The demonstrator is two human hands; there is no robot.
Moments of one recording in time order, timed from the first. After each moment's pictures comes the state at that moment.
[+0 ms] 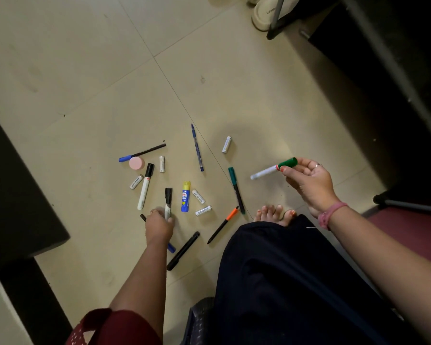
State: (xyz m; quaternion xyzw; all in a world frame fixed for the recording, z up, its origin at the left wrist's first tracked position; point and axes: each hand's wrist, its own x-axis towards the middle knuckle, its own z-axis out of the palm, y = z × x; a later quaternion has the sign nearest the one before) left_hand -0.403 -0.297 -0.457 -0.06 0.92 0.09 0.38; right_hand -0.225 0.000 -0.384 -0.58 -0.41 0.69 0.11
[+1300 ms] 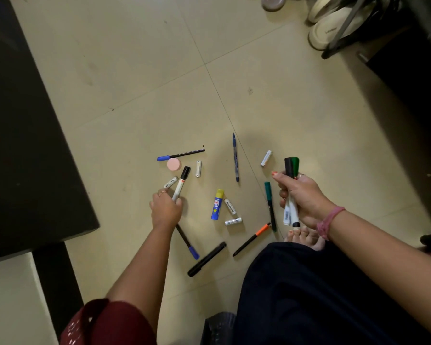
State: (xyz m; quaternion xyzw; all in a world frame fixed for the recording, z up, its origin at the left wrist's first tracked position) left_hand -0.476 -0.307 -0.450 -0.05 0.94 0.11 0.31; right_hand -0.324 -0.049 -0.367 -0.55 -0.39 0.74 -0.07
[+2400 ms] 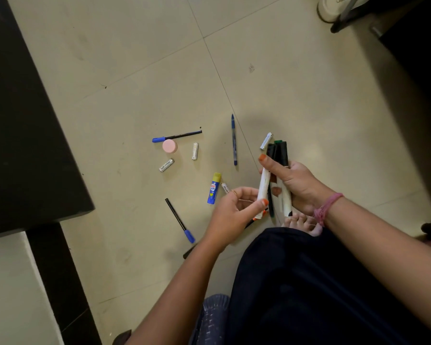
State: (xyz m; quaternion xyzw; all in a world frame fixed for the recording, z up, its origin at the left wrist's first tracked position) left_hand -0.361 -0.214 -0.345 0.01 0.70 0.48 0.52; right_hand -0.325 -0.055 -0.358 -0.47 -0.42 0.76 -0.14
